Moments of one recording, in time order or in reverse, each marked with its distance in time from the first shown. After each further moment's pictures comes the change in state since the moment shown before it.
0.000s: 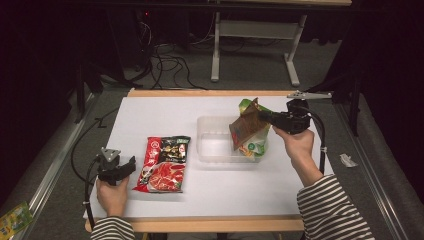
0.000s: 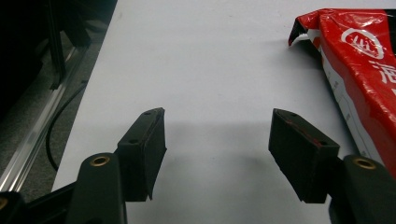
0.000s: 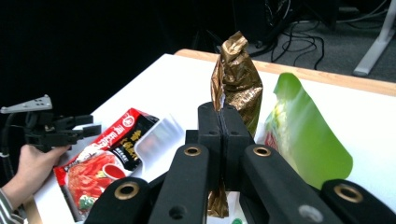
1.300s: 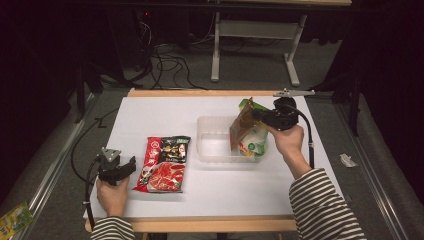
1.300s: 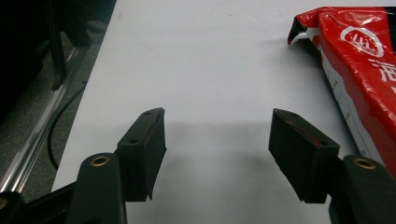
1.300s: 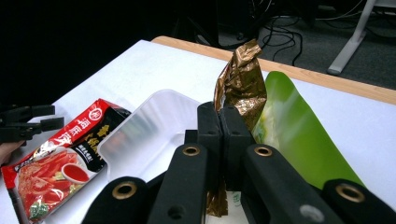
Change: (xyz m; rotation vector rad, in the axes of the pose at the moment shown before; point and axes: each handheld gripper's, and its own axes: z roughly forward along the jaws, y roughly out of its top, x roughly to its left) left arm -0.001 0.000 0.000 0.001 0.002 0.004; right arm -0.002 0.004 0.031 0.043 -0.091 -0.069
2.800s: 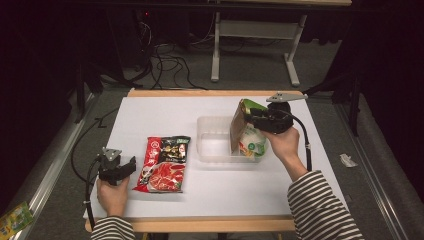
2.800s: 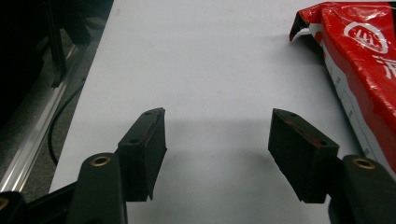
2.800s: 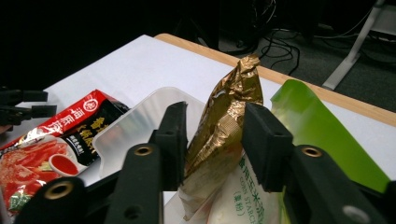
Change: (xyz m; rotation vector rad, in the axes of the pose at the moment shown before) left arm 0.000 0.001 0.002 0.018 0.001 0.003; right arm 0.012 -0.005 0.005 -0.023 -0.010 -0.104
